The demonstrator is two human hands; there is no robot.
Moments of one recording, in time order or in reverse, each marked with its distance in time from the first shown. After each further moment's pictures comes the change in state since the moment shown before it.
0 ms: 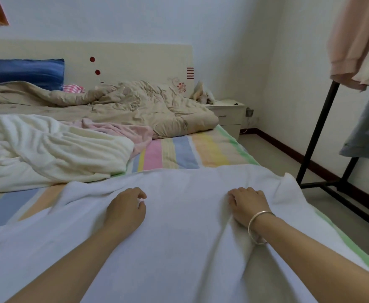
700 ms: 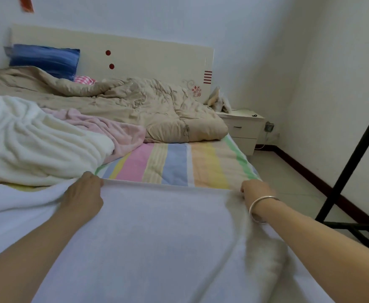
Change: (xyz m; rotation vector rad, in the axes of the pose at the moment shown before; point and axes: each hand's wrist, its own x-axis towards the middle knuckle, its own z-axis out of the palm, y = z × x) left_hand 0.122 -0.031 0.055 0.402 0.093 -0.262; right_hand 0.194 0.080 0.019 -0.149 -0.003 0.032
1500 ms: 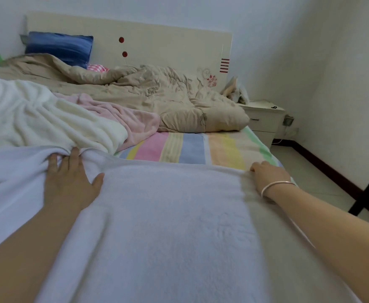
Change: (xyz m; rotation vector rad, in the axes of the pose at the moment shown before) left_hand 0.030 -0.067 0.046 0.234 0.191 -0.005; right_hand 0.049 -0.024 0.018 -0.031 0.083 -0.061
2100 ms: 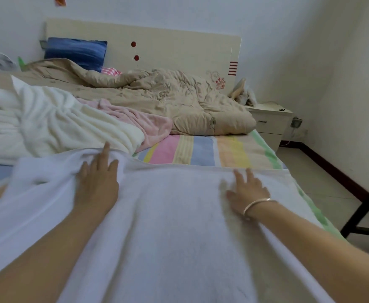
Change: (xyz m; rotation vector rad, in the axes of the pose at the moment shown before) left_hand -0.033 0.011 -0.055 -0.080 -0.022 0.080; right_hand -0.082 -0.073 -0.036 0.320 -0.233 0.005
